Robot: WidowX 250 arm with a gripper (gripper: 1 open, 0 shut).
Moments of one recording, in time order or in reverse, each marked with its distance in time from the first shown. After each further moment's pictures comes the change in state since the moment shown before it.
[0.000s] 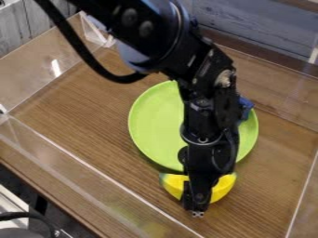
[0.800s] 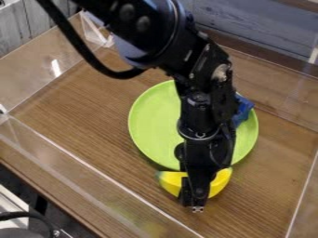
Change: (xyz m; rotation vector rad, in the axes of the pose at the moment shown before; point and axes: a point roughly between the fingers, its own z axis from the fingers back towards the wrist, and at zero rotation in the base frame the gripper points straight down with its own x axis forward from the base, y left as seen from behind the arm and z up) arm -0.003 0.003 0.001 -0.005 0.002 0.060
